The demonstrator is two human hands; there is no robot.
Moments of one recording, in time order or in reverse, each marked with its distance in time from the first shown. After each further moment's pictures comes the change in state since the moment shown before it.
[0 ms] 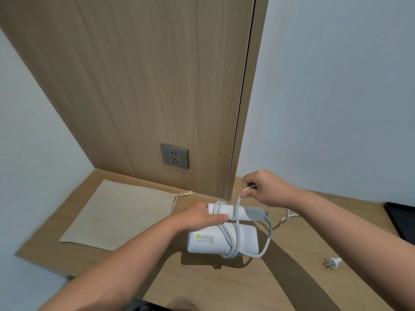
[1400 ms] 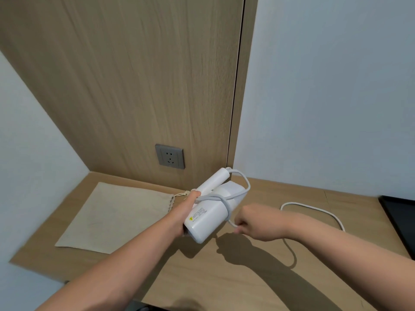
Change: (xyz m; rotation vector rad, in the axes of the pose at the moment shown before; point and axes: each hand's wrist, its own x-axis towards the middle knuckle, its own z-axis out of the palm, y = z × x) left_hand 0.014 -0.019 -0.001 -0.938 0.130 -0.391; right_hand -0.036 -0.025 0.036 -0.135 -0.375 0.041
